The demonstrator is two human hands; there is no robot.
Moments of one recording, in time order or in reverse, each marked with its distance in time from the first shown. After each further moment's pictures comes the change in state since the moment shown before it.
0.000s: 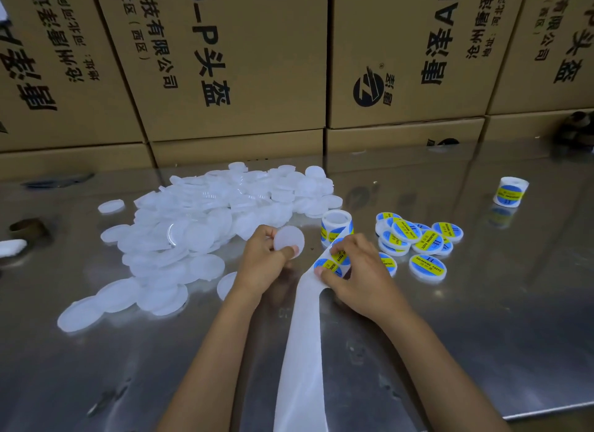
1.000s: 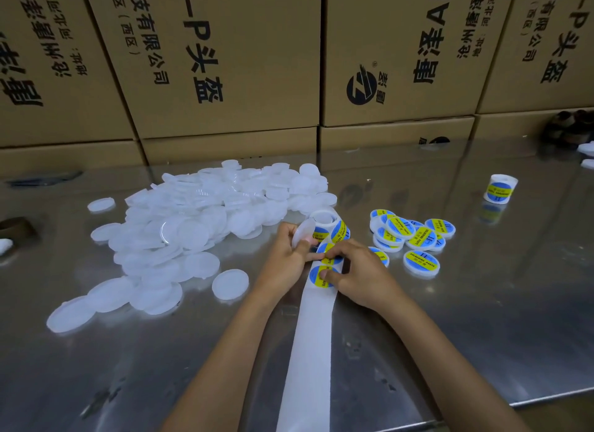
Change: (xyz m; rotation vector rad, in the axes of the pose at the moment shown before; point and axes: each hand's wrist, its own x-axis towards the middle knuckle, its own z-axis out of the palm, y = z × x) left_hand -0.002 -0.005 0.037 -0.252 -0.274 0.161; right_hand 0.010 0.012 0.001 0.051 -0.111 0.097
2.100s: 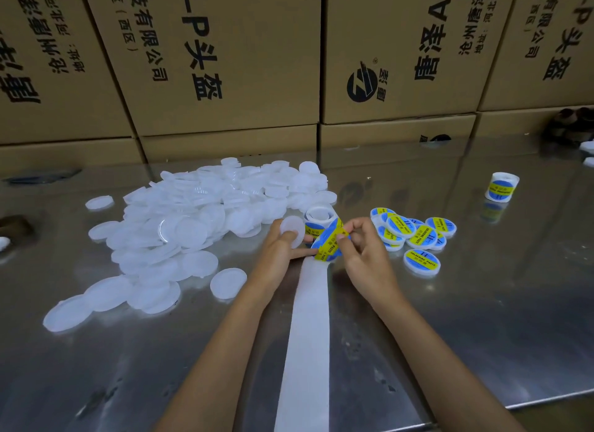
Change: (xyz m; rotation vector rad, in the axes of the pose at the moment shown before) left_hand 0.007 0.009 -0.007 -0.137 0.101 -0.161; right_hand -0.002 -0.012 0.003 0.649 0.267 0.044
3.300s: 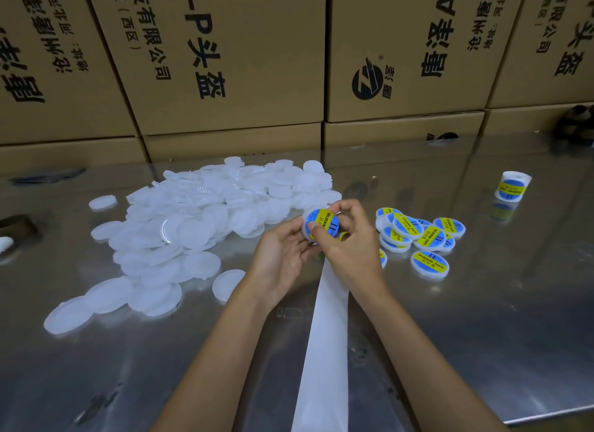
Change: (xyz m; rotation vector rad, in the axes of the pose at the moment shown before) left_hand -0.022 0.024 0.003 -0.489 -0.204 -0.125; right_hand 0.011 -0.018 0.030 0.060 0.051 -0.091
